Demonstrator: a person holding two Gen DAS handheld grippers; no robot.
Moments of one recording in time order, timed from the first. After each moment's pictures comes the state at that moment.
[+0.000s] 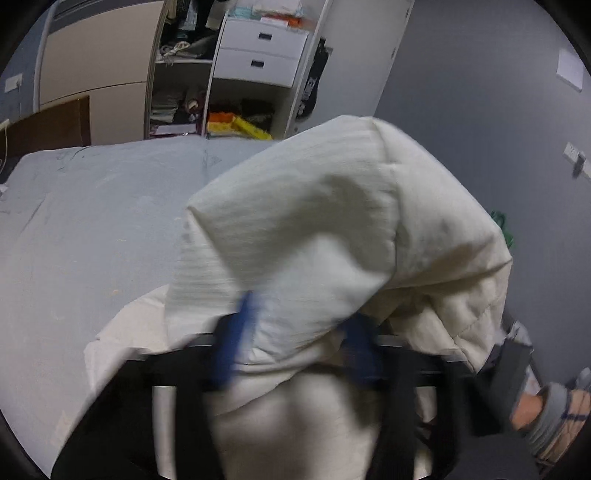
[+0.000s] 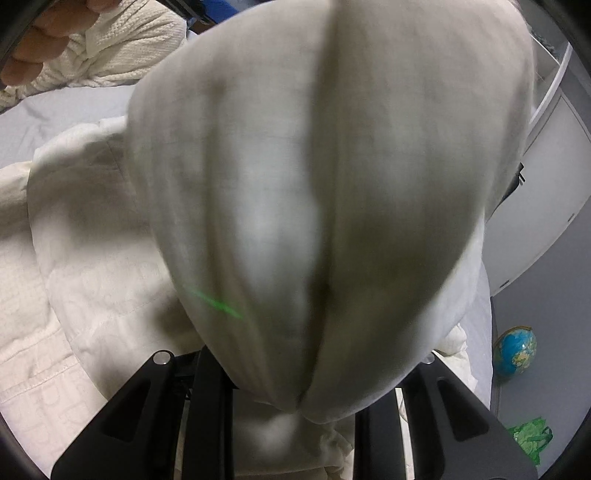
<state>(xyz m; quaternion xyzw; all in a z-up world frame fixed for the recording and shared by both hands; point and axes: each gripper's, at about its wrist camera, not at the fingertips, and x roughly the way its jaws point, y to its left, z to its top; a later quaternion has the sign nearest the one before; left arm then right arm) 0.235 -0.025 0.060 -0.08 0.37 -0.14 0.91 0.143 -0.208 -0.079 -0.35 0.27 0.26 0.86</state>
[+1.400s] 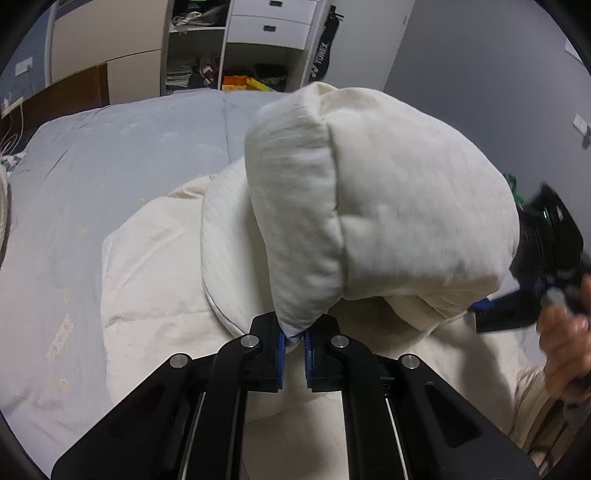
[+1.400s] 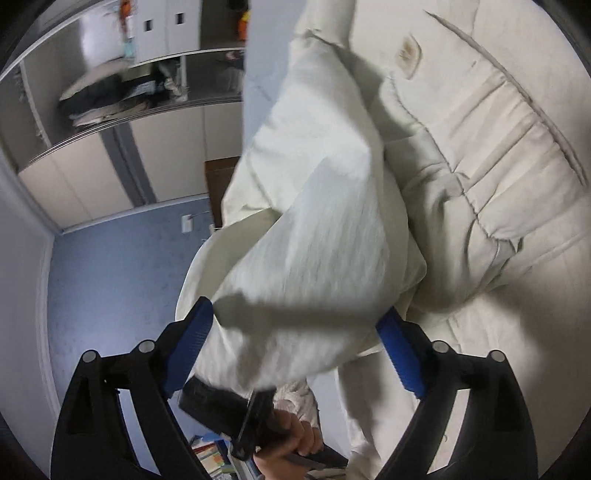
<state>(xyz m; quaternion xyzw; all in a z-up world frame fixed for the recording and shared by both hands) 0.151 -0.026 0.019 -0.05 0.43 -0.12 0.89 0.176 -0.330 -0.073 0.58 0.52 0.25 0.58</state>
